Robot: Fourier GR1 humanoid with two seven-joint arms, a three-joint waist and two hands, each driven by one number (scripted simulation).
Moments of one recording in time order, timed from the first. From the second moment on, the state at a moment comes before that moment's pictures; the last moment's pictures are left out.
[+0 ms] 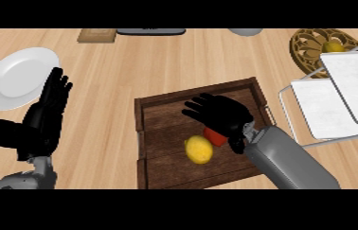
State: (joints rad) left arm -0.08 0.24 0.01 -1.68 0.07 0.21 0.16; right arm -0.55 -0.29 0.60 -1.40 1.02 0.54 -0.13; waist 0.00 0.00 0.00
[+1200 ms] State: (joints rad) left arm -0.05 0.18 0.04 -1.71 0.02 0.18 0.17; right arm -0.46 -0.22 0.50 -1.23 1.27 0.32 -0.28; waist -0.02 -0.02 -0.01
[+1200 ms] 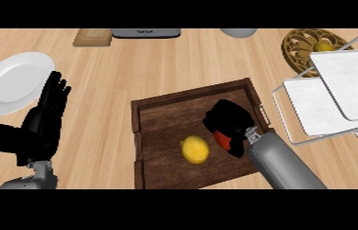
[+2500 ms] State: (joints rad) left arm 0.00 0.19 0.08 -1.72 0.03 0.17 0.15; right arm 0.40 -0.27 -0.32 -2.30 0.47 0.36 0.12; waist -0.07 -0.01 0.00
